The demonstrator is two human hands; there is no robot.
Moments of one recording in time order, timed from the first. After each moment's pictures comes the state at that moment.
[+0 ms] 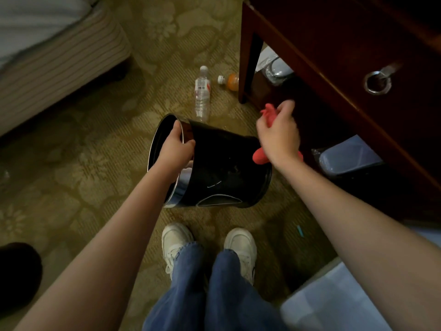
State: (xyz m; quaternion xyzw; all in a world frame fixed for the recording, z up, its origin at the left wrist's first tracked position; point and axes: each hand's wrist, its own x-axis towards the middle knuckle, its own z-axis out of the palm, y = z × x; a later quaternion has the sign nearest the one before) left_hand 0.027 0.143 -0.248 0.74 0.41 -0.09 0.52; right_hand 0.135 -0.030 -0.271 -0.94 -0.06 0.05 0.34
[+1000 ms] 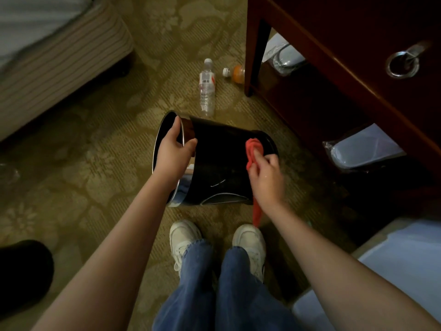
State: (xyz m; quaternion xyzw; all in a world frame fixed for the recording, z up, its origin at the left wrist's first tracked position) left_hand 0.005 0.131 -0.231 0.77 0.40 -0.03 0.50; right_hand 0.045 -0.041 -0.346 -0.93 -0.10 0.14 0.34
